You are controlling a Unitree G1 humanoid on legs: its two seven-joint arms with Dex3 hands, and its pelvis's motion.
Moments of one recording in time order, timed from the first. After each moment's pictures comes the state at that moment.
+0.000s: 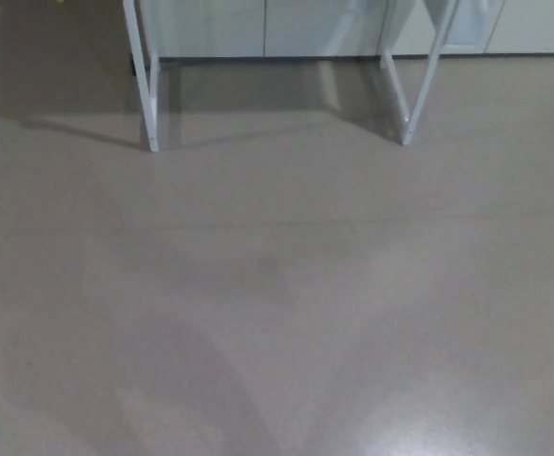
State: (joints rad) left_arm 0.09 0.44 0.25 0.78 -0.04 0.03 -0.18; right_arm 0.22 -0.39 -0.20 0.85 0.00 -0.29 0.13
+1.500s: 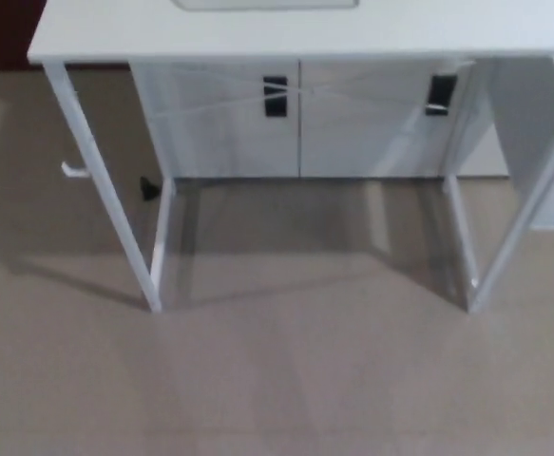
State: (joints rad) left_arm 0.16 0.44 0.19 0.83 -0.03 -0.04 -0.14; right_arm 0.30 -0.39 -0.16 0.88 -0.01 -0.31 0.08
